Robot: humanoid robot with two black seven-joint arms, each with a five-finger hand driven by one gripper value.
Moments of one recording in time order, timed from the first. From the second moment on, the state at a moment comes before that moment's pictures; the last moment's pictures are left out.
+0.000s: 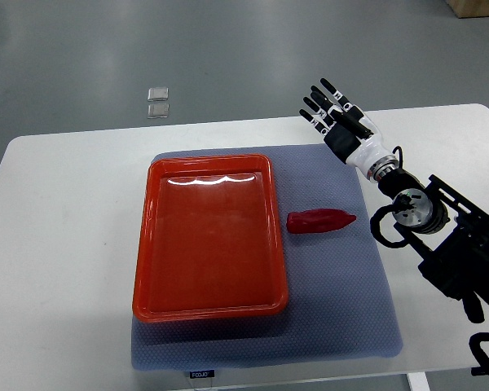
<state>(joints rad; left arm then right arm) -0.05 0.00 0.07 -0.24 0.13 0.05 -0.02 0.61 -0.11 0.98 0.85 -0.14 0.21 0.19</state>
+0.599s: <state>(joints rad) -0.05 0.00 0.07 -0.24 0.13 0.05 -0.02 0.68 -0.20 0.95 0.88 -0.39 0.29 0.16</state>
